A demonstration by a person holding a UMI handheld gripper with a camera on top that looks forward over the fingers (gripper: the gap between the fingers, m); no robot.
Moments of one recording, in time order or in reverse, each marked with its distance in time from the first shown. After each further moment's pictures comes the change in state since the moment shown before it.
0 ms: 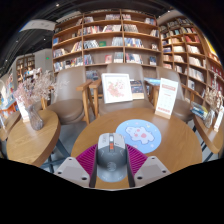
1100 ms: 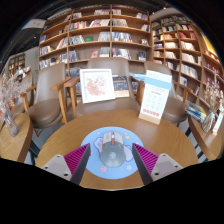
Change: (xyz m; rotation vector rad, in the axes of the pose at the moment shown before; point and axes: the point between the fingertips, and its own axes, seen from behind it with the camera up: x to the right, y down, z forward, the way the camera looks) arm 0.112 -0.023 0.103 -0.036 0.117 0.019
